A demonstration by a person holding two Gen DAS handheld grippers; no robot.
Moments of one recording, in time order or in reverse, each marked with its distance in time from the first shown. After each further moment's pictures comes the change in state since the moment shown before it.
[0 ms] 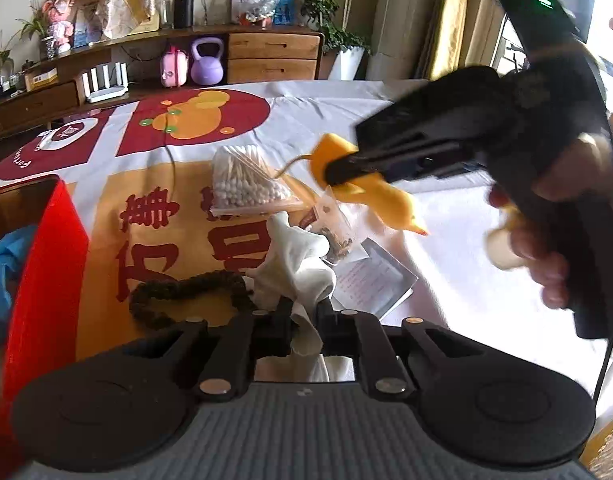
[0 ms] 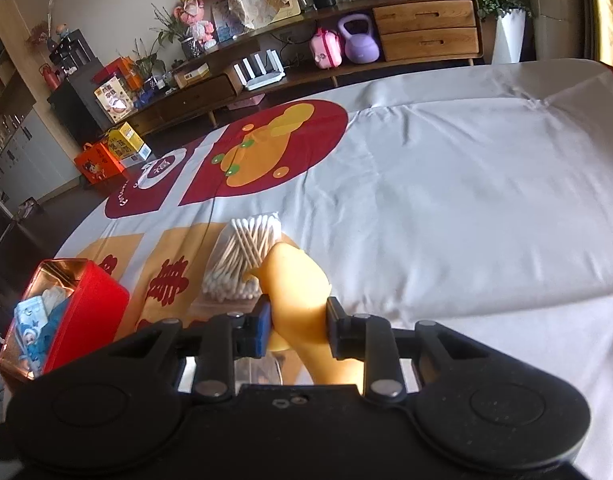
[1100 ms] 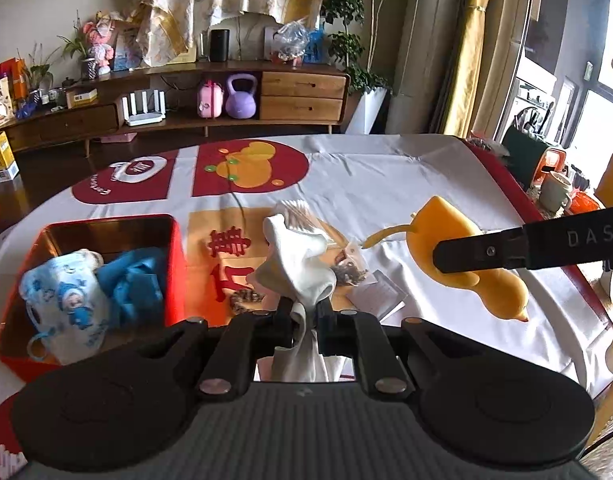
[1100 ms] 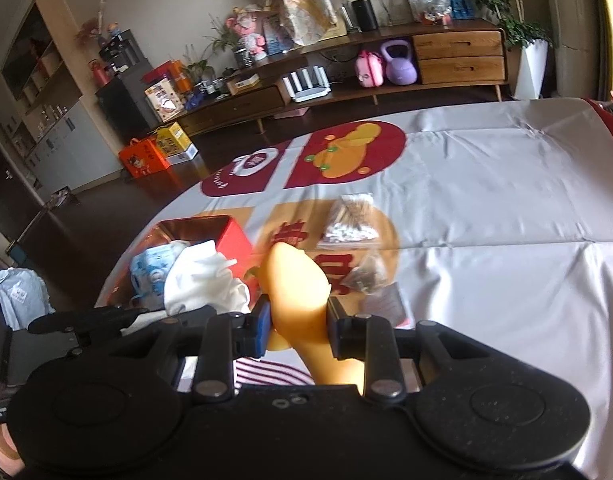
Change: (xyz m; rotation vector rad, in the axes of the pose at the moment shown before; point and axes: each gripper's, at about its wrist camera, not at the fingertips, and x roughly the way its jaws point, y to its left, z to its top) left arm -0.127 0.022 0.006 -0.043 -0.090 0.059; right arm -0.134 0.089 -0.050 -0.072 -0.030 0.078
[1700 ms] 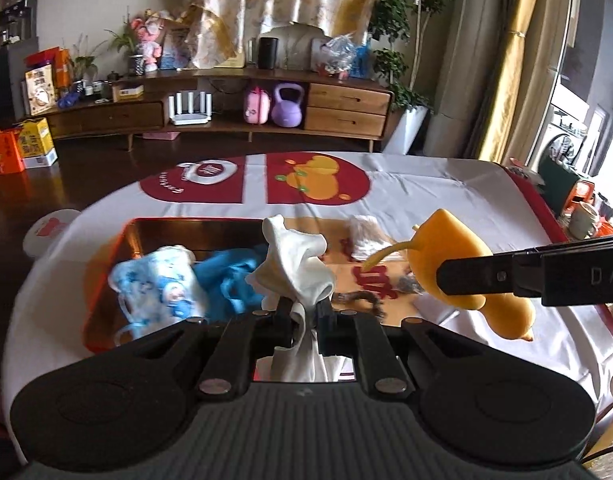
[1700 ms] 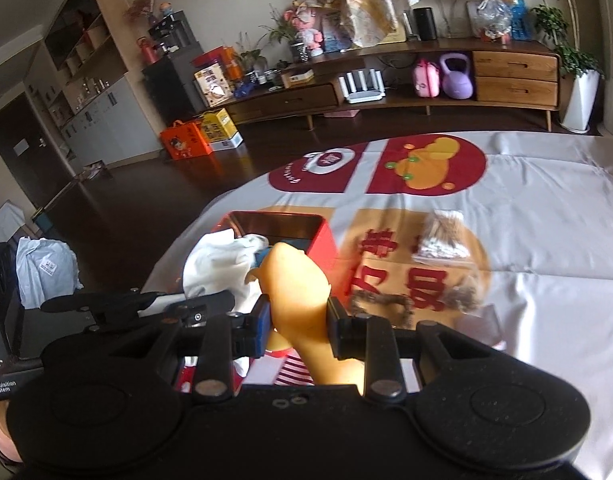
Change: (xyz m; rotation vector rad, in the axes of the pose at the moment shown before) left arm -0.045 0.071 0.000 -0.079 -0.028 0.085; right arm 0.022 0.087 0.002 -0.117 0.005 0.082
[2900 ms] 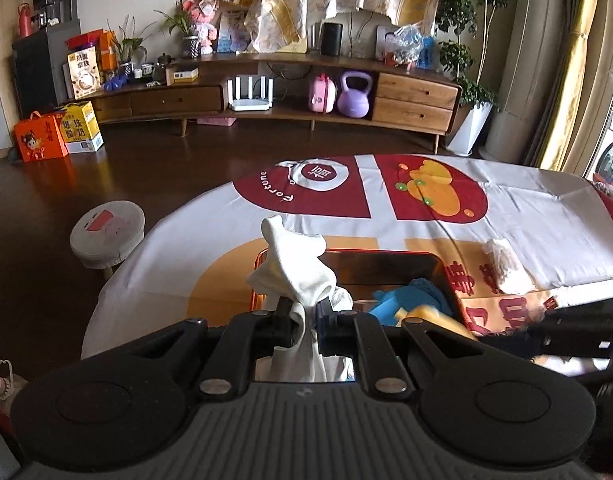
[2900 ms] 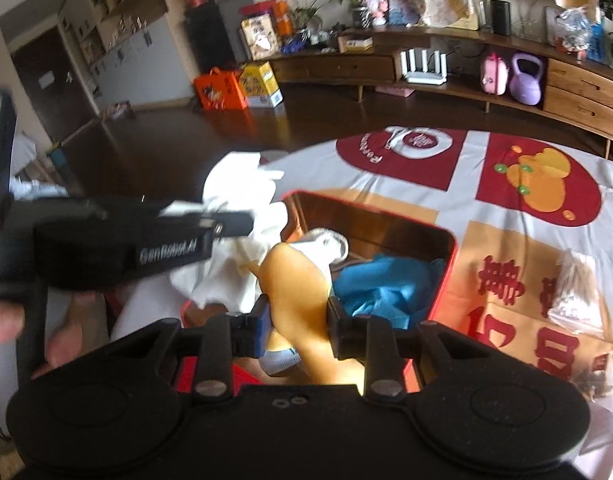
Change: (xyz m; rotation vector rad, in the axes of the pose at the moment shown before) left arm 0.065 0.137 0.046 -0.041 0.056 0.123; right arm 0.148 0.083 0.020 -0.180 0.115 0.035
